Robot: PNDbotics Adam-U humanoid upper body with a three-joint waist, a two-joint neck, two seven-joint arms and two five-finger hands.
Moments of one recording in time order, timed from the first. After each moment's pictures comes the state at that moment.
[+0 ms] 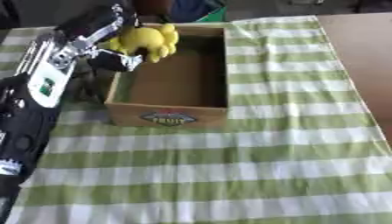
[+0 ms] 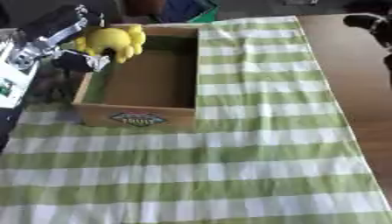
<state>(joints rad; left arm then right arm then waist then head) -1.00 0.38 -0.08 -1.18 -0.89 -0.46 -0.28 -0.38 -0.47 -0.10 -1.98 -0.38 -0.17 0.13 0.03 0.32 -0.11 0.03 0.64</state>
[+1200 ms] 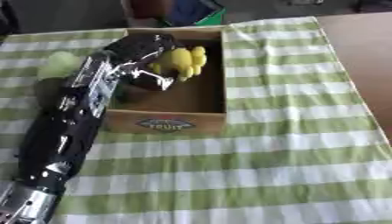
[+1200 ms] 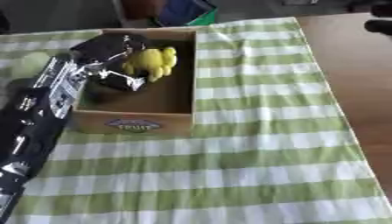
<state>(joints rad) -1.02 0.30 -0.05 -1.05 -1.27 -0.43 -0.24 -0.41 -0.44 -0.09 -1.98 -0.41 -0.15 0.12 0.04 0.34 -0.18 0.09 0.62</state>
